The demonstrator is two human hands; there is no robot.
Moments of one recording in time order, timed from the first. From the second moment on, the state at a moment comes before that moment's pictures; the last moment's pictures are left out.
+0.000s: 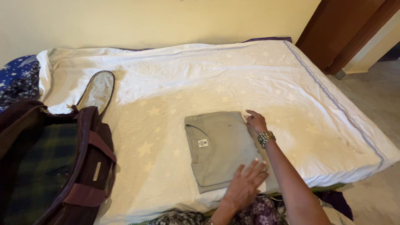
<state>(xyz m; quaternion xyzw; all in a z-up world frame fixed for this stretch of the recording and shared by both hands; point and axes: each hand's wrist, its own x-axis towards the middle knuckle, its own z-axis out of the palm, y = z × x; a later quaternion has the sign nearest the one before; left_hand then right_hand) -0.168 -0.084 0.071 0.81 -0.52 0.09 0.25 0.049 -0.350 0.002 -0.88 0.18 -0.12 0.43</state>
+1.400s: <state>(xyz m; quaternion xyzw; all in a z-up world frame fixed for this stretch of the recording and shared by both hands) -0.118 -0.076 0.013 0.95 -0.23 -0.01 0.22 -0.027 -0.269 0.011 -0.98 -0.07 -0.17 0.05</state>
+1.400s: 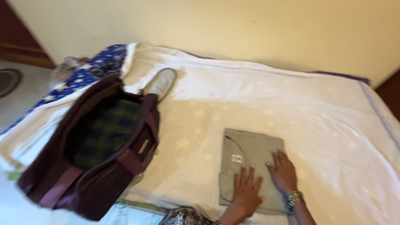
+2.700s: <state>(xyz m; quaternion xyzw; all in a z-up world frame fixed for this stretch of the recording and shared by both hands) -0.184 0.016 0.021 0.94 -0.15 0.10 0.30 -0.148 -0.199 -0.021 -0.99 0.01 -0.16 0.01</state>
